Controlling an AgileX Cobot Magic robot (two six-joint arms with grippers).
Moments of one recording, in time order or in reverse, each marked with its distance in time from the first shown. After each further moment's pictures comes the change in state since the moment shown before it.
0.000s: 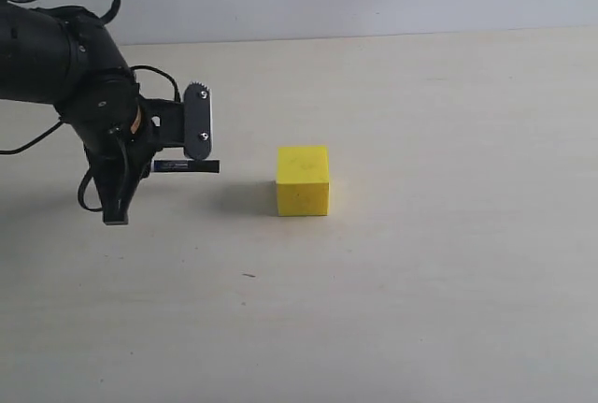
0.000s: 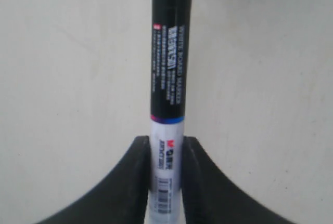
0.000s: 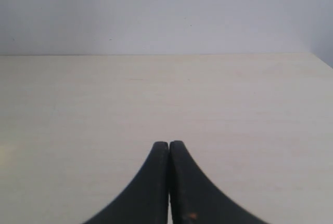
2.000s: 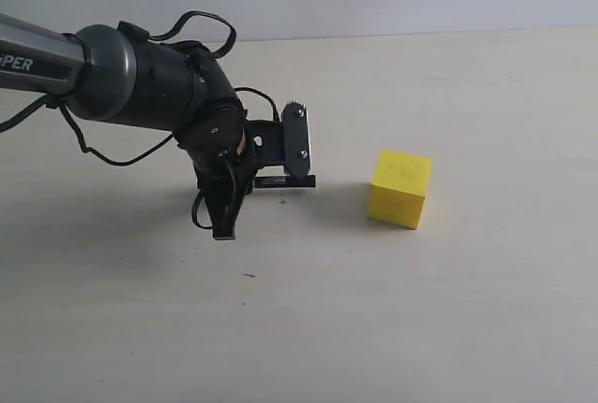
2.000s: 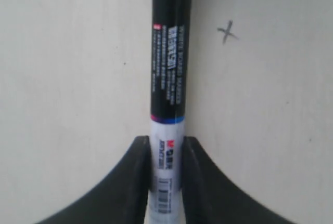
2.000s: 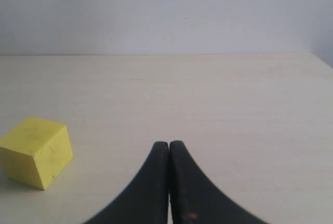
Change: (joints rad) left arm -0.182 0.190 -0.183 -0.135 -0.086 -0.015; right arm 0.000 0.000 0.000 0.000 0.000 0.000
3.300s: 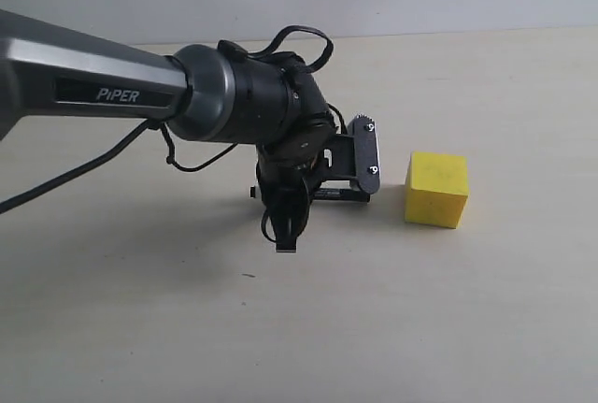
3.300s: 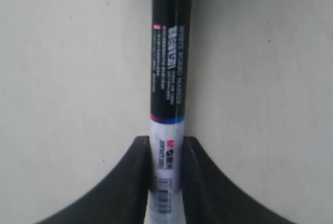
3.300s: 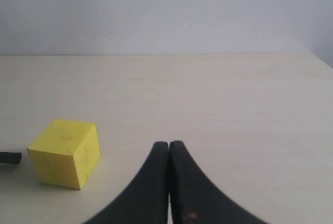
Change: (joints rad) left arm -0.155 0.114 -0.213 -0.011 0.169 -0.055; right arm 0.000 0.000 0.000 0.000 0.000 0.000
